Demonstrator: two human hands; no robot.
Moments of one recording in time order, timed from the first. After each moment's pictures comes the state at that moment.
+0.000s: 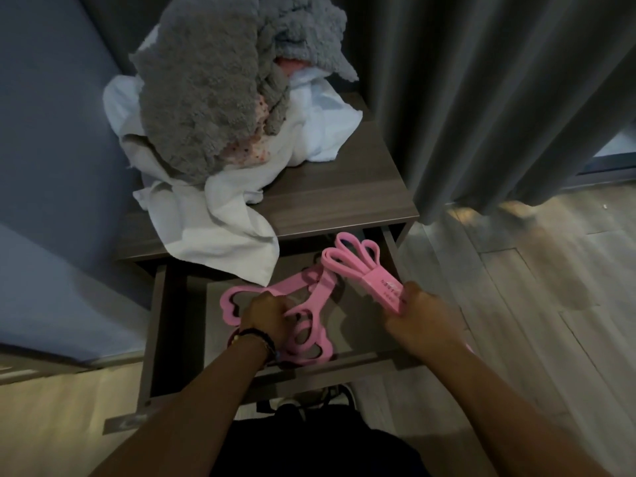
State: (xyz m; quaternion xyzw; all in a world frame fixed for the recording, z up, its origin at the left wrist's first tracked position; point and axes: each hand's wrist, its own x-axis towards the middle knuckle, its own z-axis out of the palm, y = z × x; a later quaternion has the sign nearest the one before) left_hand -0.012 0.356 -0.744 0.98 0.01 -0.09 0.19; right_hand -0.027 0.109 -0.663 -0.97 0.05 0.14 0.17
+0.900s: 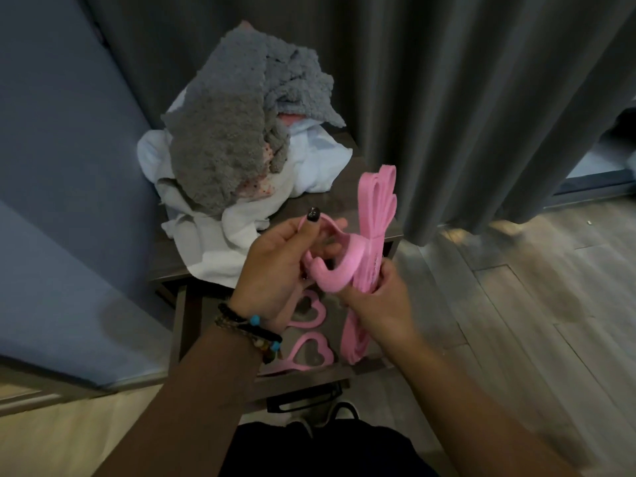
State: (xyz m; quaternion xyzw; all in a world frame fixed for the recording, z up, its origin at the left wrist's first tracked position) left_hand -0.046 0.303 -0.509 0.56 0.04 -0.06 0.83; right_hand -0.047 0.168 -0.596 -0.71 0.06 0.01 0.70
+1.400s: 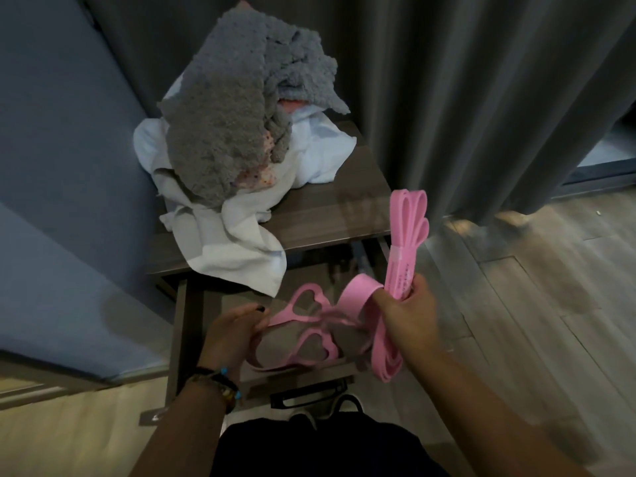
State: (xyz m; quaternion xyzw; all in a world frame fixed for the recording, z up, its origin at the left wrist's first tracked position) left_hand -0.074 0.379 -0.637 0.67 0.31 -0.09 0.67; right_hand -0.051 0.148 -0.626 -0.74 0.18 -0.02 0.65
